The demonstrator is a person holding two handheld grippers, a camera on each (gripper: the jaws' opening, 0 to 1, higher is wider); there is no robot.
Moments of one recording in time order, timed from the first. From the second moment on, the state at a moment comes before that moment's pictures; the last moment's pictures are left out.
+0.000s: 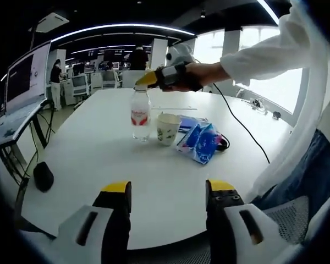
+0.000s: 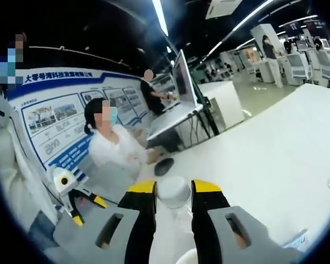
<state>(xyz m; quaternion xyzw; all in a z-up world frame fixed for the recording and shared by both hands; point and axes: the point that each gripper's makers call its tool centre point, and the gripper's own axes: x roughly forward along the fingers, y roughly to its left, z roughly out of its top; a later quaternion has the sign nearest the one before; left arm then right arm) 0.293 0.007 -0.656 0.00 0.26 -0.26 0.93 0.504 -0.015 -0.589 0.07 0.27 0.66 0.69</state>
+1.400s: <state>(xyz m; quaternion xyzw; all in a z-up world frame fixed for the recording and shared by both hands) 0.293 0.011 -0.668 0.03 0.28 -0.26 0.93 0.507 -0.019 -0.592 0.08 0.27 0.64 0.72</state>
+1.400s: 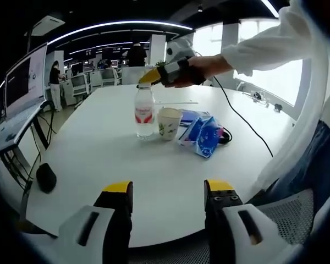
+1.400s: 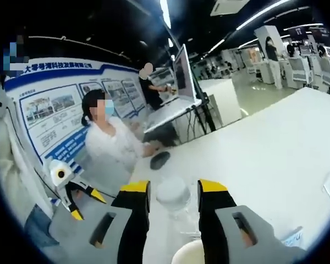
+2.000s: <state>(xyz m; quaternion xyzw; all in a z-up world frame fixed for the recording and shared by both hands) 0.294 0.010 -0.660 0.04 0.26 -0.25 0.93 0.487 -0.078 -0.589 0.06 0.27 0.57 0.77</state>
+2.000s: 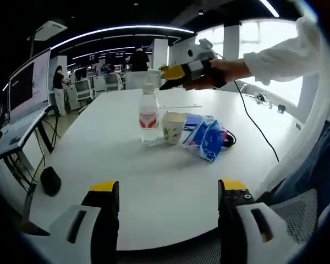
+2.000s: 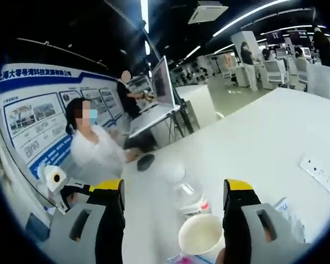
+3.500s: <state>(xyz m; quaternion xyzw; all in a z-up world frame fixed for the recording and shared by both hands) 0.283 0.004 -0.675 0.04 0.30 -0.26 0.92 0.410 -0.254 -0.625 0.16 0.27 0.39 0.86</state>
